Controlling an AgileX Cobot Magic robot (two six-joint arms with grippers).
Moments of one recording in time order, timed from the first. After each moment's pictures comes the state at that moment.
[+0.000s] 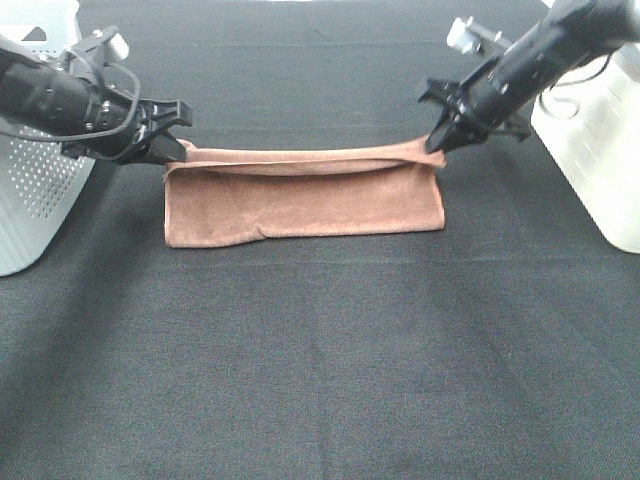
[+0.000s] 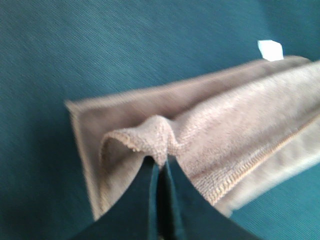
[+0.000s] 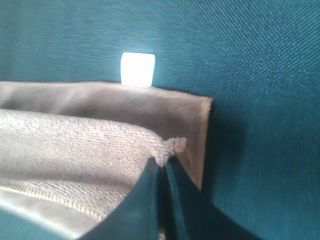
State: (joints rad) left arm -0.14 2.06 -1.32 -1.04 0.39 0.77; right arm 0.07 2.37 -1.88 0.64 0.84 -0.34
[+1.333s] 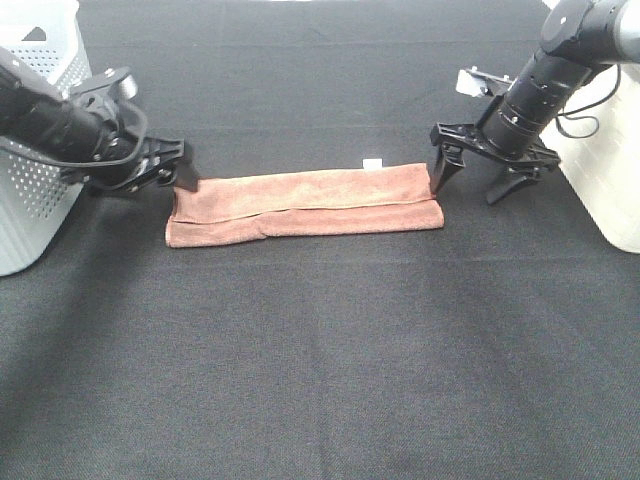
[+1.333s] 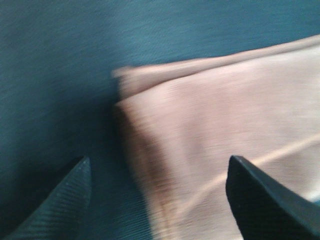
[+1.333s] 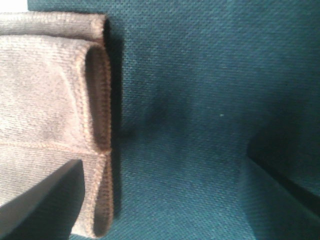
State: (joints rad) left arm -0.12 2.14 -1.33 -0.78 0.36 0.52; right arm 0.07 2.39 -1.89 0.36 0.96 -0.13
